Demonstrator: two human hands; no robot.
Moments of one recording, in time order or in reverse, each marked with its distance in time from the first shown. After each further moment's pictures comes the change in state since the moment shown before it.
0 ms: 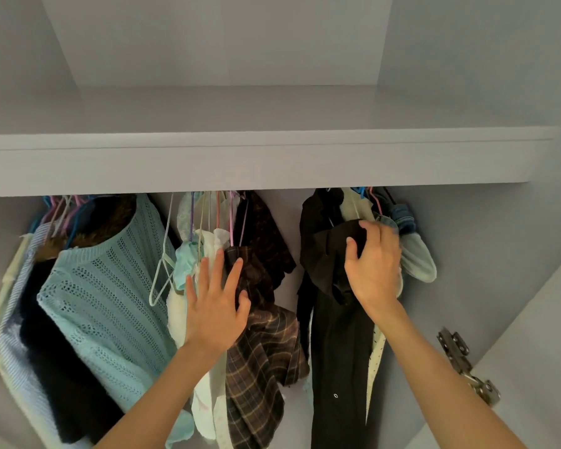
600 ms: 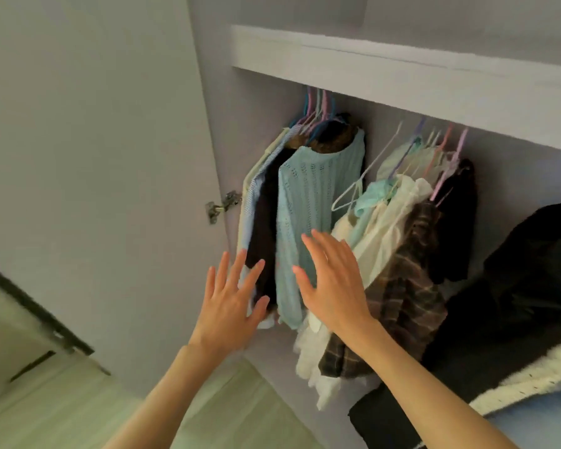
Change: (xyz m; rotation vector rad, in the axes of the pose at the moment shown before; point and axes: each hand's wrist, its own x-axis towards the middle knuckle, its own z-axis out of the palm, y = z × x) left_hand -0.249 -0.045 -0.065 0.139 0.015 -0.582; right_hand -0.174 -0.158 0.004 0.436 -0.771 -0.848
